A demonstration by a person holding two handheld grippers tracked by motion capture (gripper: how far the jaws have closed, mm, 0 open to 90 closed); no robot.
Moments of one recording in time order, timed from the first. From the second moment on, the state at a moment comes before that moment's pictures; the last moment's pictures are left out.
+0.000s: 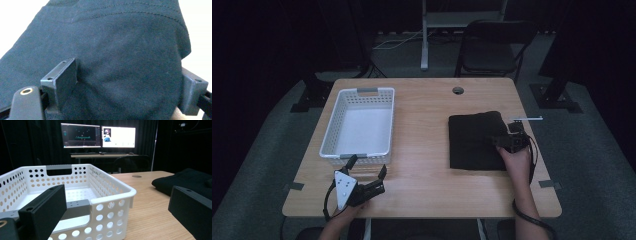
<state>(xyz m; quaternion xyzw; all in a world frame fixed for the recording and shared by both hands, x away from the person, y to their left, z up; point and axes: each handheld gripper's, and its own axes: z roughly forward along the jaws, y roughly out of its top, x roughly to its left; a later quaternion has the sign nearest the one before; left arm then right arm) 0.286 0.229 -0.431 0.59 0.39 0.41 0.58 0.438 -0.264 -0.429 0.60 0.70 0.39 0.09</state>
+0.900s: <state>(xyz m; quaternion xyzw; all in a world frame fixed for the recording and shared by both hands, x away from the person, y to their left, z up) 0.285 0.229 -0.431 0.59 0.38 0.41 0.58 0.436 -0.259 -0.428 0.56 0.72 0.40 0.05</state>
